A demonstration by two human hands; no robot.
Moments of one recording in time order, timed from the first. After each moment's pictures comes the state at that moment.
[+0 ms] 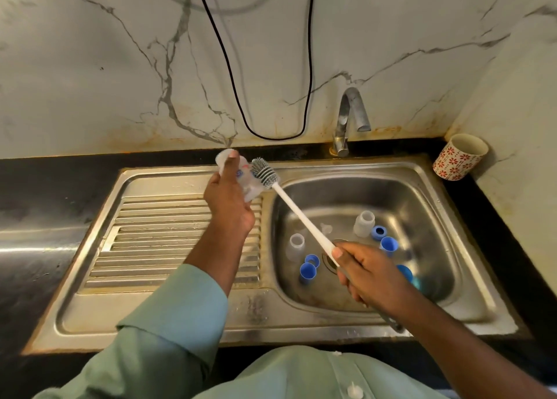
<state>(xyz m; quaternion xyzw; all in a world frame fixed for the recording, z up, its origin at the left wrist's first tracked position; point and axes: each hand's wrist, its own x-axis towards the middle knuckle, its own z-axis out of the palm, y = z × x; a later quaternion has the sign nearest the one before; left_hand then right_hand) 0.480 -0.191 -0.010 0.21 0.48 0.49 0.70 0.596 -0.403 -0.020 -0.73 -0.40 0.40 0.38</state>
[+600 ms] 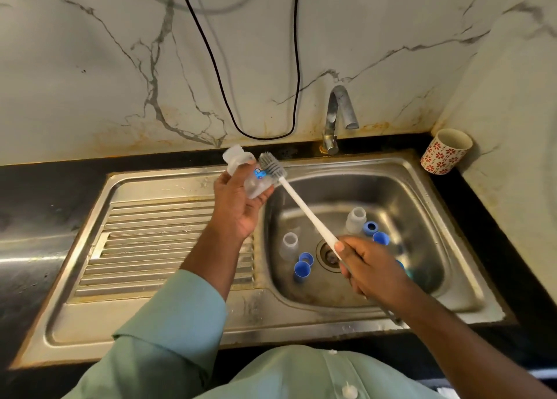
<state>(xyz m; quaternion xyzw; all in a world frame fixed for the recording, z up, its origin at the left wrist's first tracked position) 0.486 -0.194 -0.020 0.26 0.37 0.41 0.79 0.609 -0.408 -0.033 -0.76 -0.38 0.37 0.37</state>
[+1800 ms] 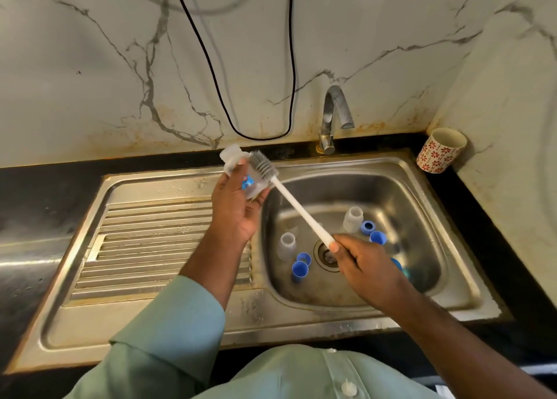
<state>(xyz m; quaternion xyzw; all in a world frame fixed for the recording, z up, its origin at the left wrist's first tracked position) 0.490 -0.206 -0.017 0.24 0.37 0.43 0.79 0.609 -0.411 -0.037 -0.78 -0.47 0.26 0.31</state>
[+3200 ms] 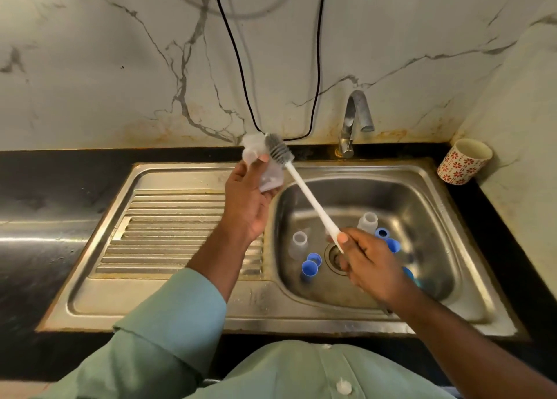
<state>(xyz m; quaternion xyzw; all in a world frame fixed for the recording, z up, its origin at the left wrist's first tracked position) 0.473 -0.226 -0.003 0.33 0.33 0.45 0.76 0.602 -0.404 -0.036 -0.71 -0.42 0.35 0.45</state>
